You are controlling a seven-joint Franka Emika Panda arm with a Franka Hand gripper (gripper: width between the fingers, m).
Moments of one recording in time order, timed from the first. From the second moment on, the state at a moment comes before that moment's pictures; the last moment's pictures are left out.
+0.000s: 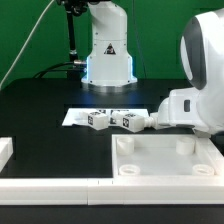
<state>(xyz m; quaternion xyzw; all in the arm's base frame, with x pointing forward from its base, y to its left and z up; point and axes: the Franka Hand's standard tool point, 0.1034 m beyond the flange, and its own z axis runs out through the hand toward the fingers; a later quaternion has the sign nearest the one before) 0.446 0.178 0.022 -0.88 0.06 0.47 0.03</state>
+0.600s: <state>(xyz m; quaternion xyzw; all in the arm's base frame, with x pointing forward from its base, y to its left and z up) 0.514 0.132 0.116 -0.94 0.02 0.33 0.07</state>
